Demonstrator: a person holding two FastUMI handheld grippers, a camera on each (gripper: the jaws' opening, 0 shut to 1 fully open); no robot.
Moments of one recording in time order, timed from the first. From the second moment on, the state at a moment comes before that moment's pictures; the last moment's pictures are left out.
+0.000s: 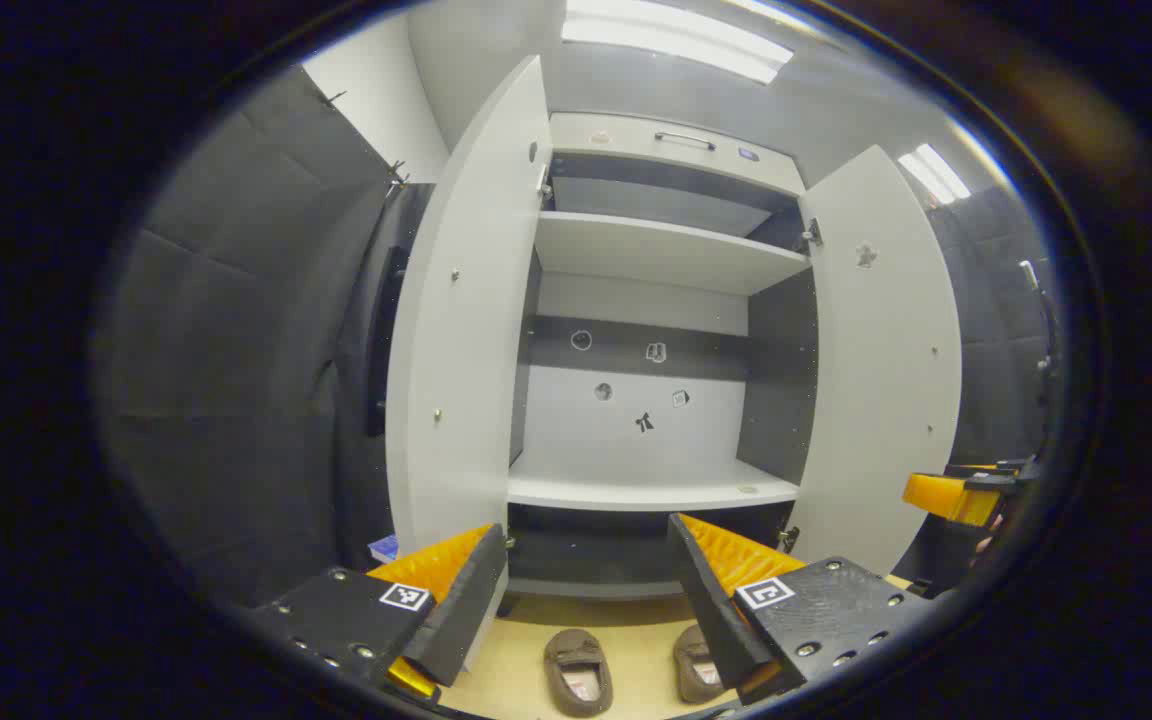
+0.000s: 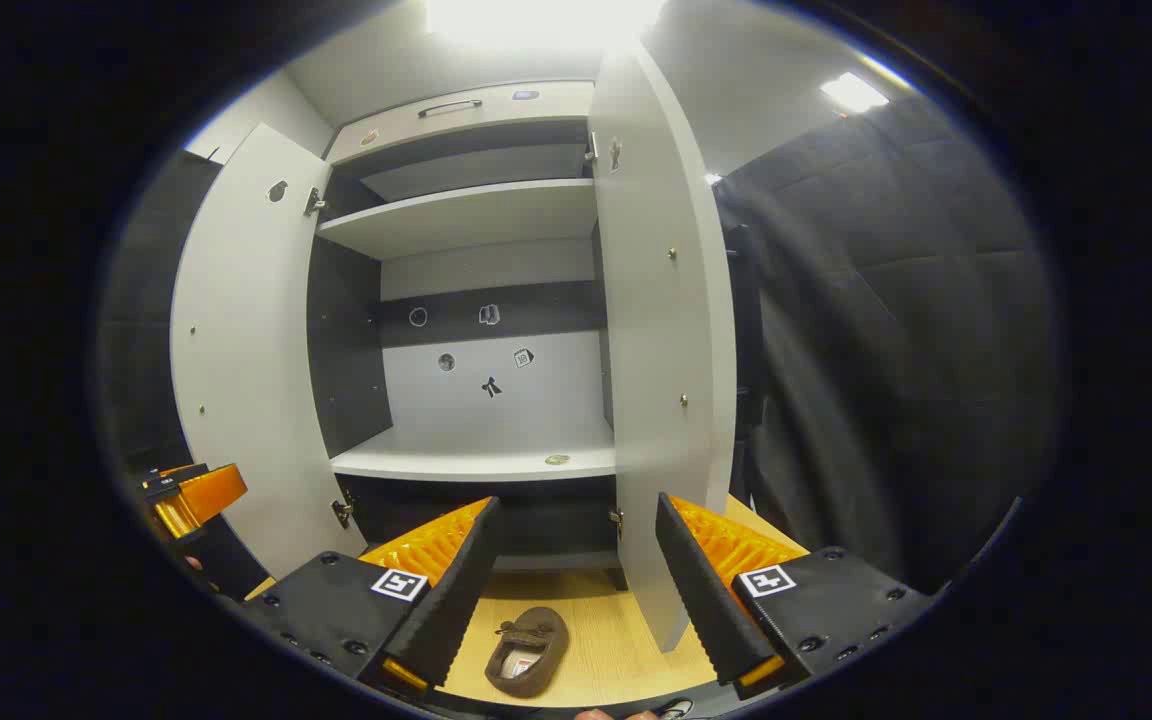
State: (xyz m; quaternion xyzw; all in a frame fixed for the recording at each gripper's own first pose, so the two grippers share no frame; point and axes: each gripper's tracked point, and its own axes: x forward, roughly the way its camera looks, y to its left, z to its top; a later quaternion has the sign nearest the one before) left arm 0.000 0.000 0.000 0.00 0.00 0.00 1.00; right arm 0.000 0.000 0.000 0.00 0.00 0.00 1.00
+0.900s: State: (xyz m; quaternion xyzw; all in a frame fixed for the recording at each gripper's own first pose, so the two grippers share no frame) left arm -0.047 0.040 -0.016 0.00 0.01 0.04 1.00; right arm 0.001 0.034 -0.002 0.00 0.01 0.03 1.00
